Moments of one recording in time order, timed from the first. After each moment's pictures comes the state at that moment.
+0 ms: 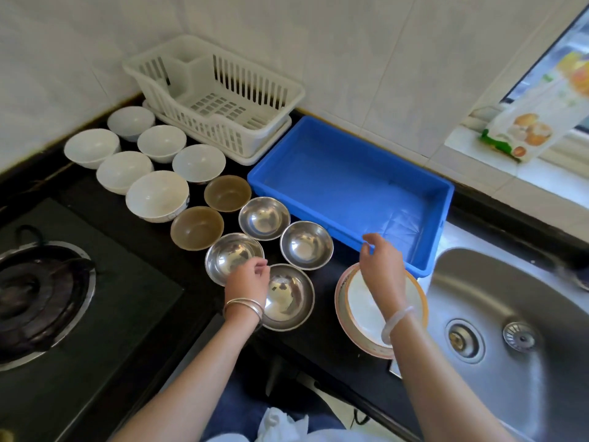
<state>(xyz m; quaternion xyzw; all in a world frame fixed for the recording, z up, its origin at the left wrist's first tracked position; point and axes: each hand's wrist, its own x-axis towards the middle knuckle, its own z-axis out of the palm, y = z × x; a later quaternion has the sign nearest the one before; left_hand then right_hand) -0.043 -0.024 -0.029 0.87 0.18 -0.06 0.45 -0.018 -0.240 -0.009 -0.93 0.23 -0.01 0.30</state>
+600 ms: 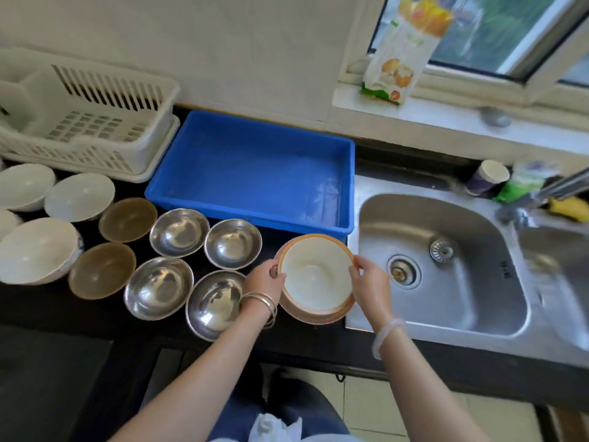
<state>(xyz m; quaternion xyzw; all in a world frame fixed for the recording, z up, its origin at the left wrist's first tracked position) -0.043 -0.137 -0.034 0.89 -0.03 -0.26 0.37 -0.121 -0.305 -0.034 -0.84 0.41 -0.03 0.36</state>
